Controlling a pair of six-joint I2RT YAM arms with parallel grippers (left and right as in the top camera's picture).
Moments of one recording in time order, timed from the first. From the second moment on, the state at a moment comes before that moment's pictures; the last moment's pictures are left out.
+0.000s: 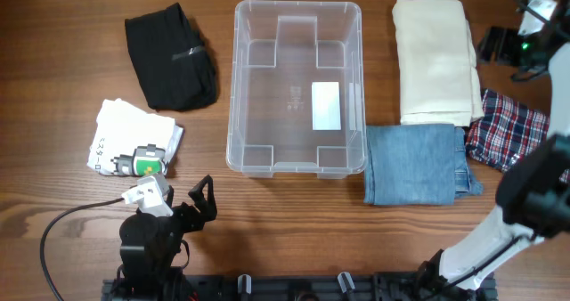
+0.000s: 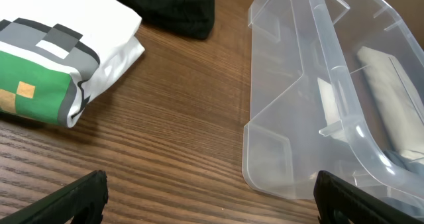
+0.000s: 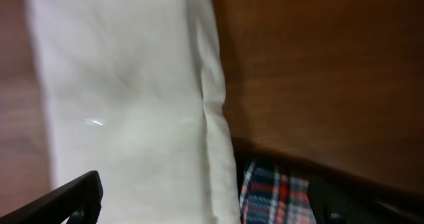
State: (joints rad) left arm -0.05 0.01 0.16 -0.66 0.13 -0.52; right arm -0.41 2.04 1.77 -0.89 -0.16 -0.21
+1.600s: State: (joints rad) left arm -0.05 0.01 0.16 -0.66 0.13 -0.52; right arm -0.41 2.33 1.91 -0.90 -0.43 -0.17
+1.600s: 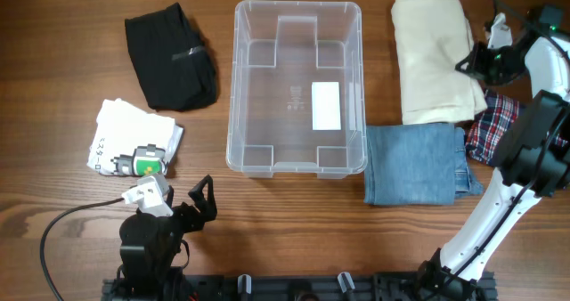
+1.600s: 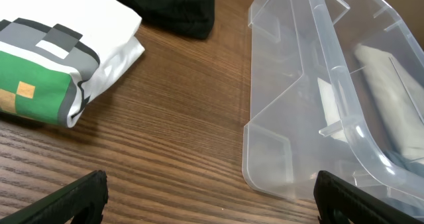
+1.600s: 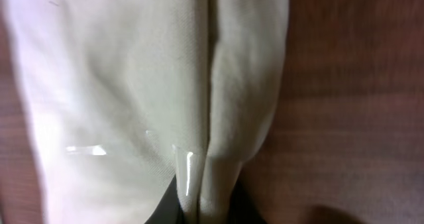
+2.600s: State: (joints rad) left arm -0.05 0.01 0.16 -0.66 0.13 -0.52; right arm 0.12 1.67 1.95 -0.99 -0.79 0.12
